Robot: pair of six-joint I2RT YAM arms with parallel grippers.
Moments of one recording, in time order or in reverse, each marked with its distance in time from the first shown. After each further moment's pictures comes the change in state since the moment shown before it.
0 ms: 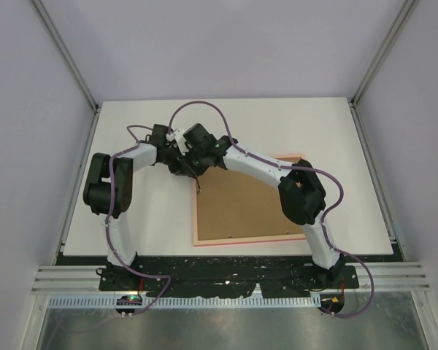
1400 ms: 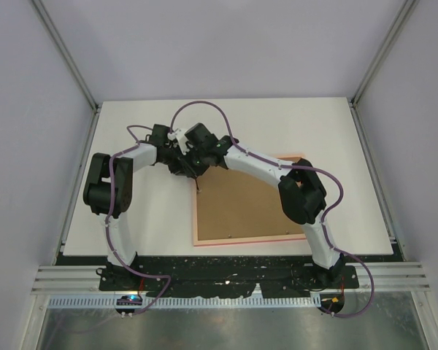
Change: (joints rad) left arm 0.000 0.000 0.000 0.000 0.000 0.000; right arm -0.006 0.000 -0.017 0.034 -0.032 0.021
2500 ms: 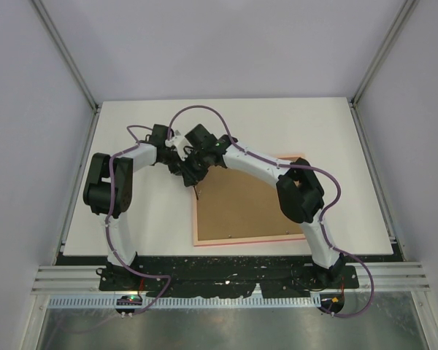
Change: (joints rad) left arm 0.000 0.000 0.000 -0.002 0.000 0.000; right arm -0.003 0.024 0.027 -0.084 -0.215 -0.079
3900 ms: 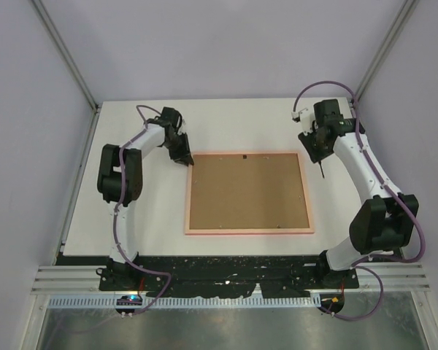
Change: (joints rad) left arm -0.026 0.181 0.402 -0.357 -0.177 0.137; right arm -0.737 -0.630 -0.450 -0.311 0.407 -0.291
